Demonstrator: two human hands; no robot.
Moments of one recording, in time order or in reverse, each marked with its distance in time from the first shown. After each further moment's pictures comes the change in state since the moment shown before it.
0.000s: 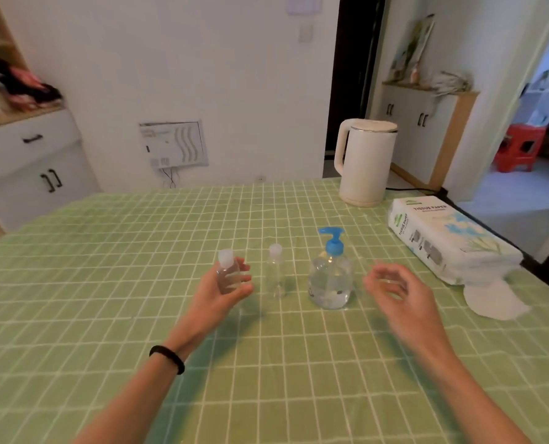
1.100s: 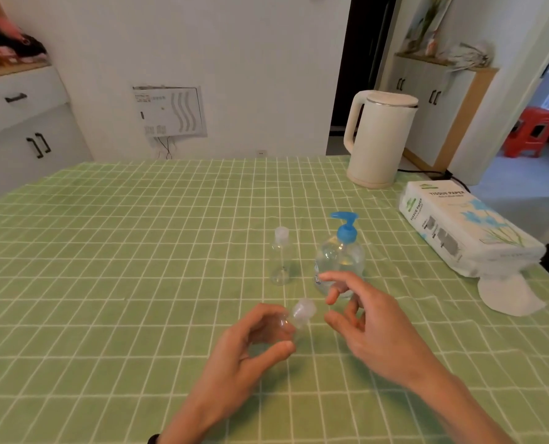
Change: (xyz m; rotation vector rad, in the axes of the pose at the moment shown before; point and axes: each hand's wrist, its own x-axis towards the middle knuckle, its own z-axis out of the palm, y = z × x) left_hand -0.080 0.000 0.057 -0.159 -0.087 0.036; right_hand -0.028 -0.030 0.036 -0.286 -0.433 -0.200
